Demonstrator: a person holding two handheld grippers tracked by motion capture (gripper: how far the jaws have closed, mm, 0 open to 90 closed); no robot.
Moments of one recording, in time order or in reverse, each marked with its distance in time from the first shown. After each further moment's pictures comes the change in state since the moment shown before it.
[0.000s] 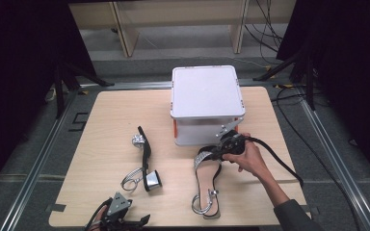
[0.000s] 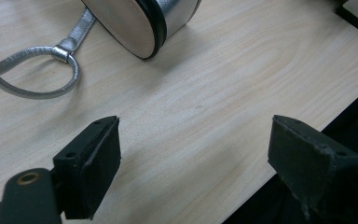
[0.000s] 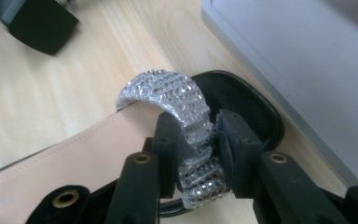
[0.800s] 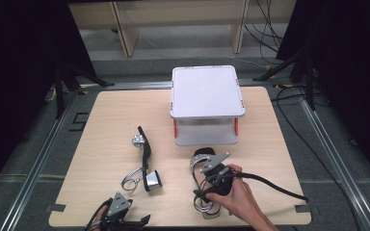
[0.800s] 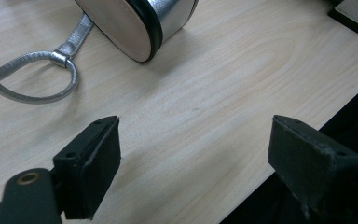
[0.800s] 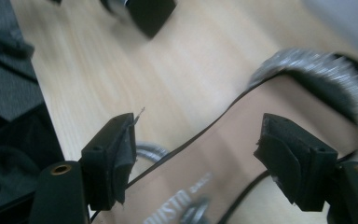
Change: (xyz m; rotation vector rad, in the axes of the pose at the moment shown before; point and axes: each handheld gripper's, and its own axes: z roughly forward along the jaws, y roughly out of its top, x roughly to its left) left arm -0.002 0.001 -0.001 0.001 0.002 0.012; right arm 0.127 -0.014 -0.002 0.025 -0.069 -0.007
